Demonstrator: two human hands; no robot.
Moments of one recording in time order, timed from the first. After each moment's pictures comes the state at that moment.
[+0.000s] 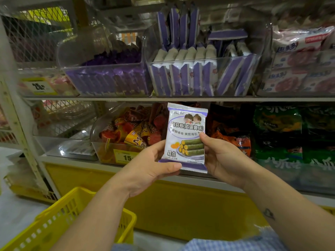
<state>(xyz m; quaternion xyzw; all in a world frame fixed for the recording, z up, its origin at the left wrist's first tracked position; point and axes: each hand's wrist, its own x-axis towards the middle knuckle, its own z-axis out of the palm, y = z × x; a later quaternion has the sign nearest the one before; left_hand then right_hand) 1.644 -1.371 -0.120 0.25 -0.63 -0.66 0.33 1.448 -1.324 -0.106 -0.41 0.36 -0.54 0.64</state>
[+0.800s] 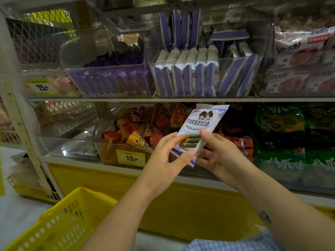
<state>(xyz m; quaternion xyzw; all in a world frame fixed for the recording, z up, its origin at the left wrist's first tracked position) 1.622 -1.361 -0.126 0.31 -0.77 -0.37 0.41 1.457 -1.325 -0.104 -0.36 0.35 -0.63 0.59</state>
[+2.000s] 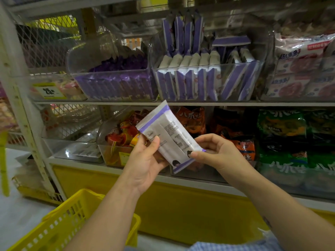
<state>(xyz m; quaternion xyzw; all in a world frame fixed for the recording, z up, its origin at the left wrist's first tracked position) 1.641 -1.384 -0.122 0.18 -0.44 -0.71 0.52 1.448 -1.327 -0.113 -0.58 0.45 -0.56 0.39</state>
